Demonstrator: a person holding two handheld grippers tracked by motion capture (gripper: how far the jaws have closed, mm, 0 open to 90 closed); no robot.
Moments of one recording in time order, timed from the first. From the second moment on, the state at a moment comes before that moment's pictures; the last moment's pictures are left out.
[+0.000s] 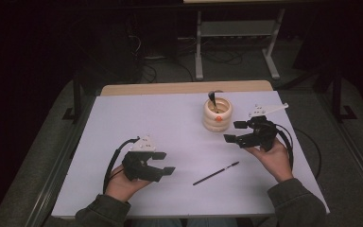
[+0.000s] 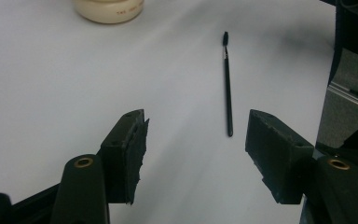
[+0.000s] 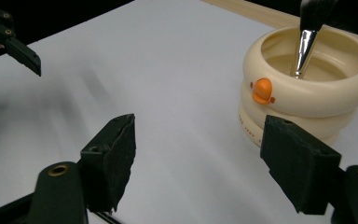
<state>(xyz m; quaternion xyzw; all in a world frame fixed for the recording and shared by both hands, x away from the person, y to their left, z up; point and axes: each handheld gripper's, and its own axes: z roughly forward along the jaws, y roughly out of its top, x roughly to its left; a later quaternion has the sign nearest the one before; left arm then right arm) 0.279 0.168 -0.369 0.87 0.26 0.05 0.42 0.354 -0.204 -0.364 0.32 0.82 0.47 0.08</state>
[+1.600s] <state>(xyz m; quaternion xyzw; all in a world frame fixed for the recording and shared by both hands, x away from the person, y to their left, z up) 0.299 0.046 -0.413 0.93 0.20 0.01 0.30 0.339 -0.202 -0.381 0.32 0.83 0.46 0.08</state>
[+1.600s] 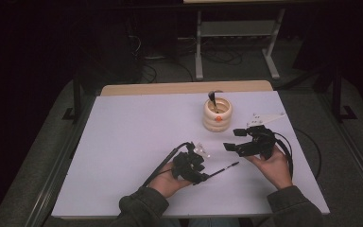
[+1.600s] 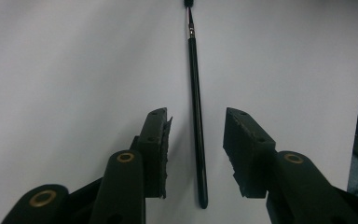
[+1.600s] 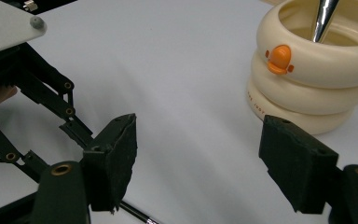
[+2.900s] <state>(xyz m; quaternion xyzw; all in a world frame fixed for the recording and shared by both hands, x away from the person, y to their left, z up) 0.298 0.029 -0.427 0.95 0.20 0.01 0.25 0.337 -0.200 -0.382 0.32 0.82 0.47 0.07</state>
